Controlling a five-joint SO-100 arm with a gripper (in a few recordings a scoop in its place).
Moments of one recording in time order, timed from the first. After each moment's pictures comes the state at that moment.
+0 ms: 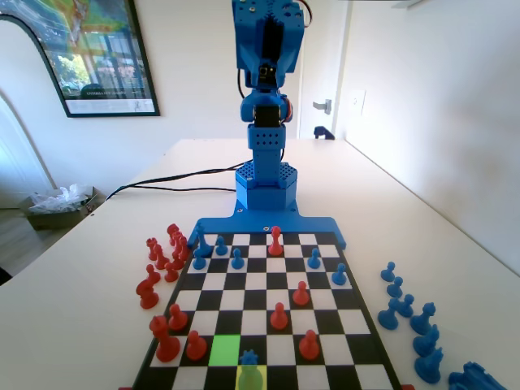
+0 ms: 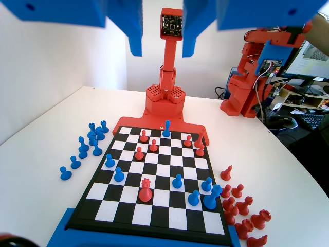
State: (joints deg) arm 1.1 173.8 125.5 91.1 -97.0
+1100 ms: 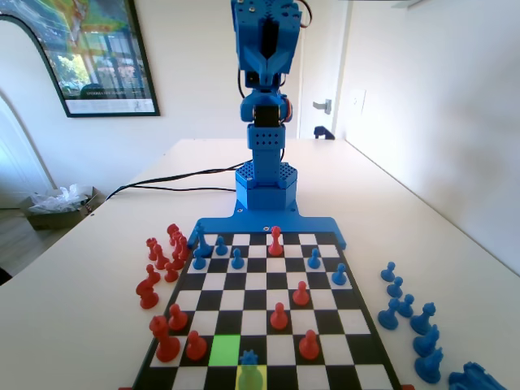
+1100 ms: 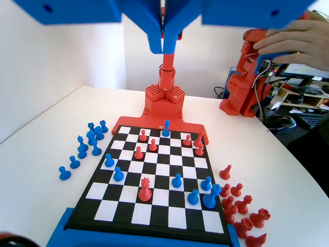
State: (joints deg) arm 1.4 173.8 125.8 91.1 -97.0
